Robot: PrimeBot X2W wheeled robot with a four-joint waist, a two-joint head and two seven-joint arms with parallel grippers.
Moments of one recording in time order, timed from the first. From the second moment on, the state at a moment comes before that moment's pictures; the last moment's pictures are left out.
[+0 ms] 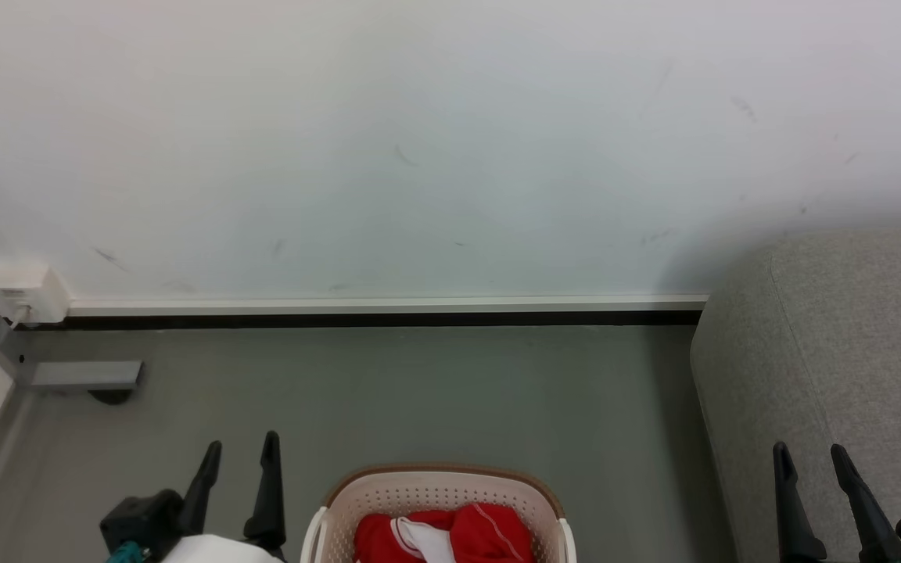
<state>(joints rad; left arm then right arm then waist) -0.06 0.07 -0.07 0.22 -0.35 0.02 -0.18 0.02 -0.06 -0.01 0.16 0.35 0.13 -0.18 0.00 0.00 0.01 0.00</state>
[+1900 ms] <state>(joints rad) -0.02 0.06 0.04 0.29 -0.08 -0.03 -0.26 0.05 -0.06 -0.08 0.18 0.16 0.13 -0.26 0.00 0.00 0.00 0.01</state>
